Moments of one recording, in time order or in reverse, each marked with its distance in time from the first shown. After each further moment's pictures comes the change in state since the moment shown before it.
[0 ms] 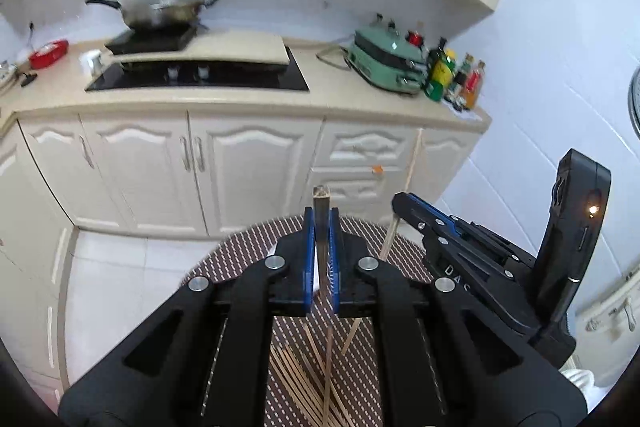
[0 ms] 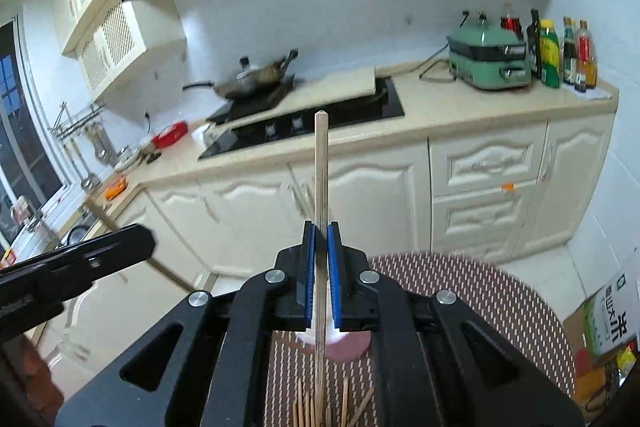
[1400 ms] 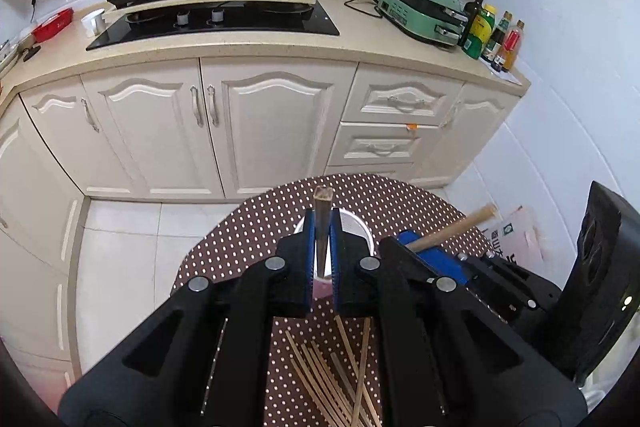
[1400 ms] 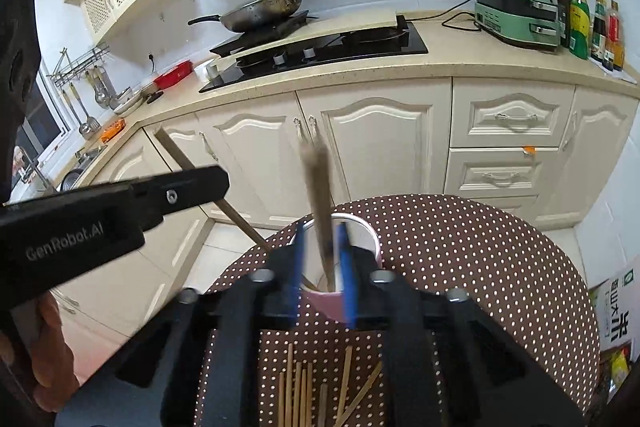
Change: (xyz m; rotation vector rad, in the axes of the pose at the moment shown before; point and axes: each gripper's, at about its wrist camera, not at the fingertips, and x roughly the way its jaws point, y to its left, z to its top) left arm 0.087 0.024 -0.029 -0.016 0.186 0.066; right arm 0.049 0.012 -0.064 -0.060 0.200 0.022
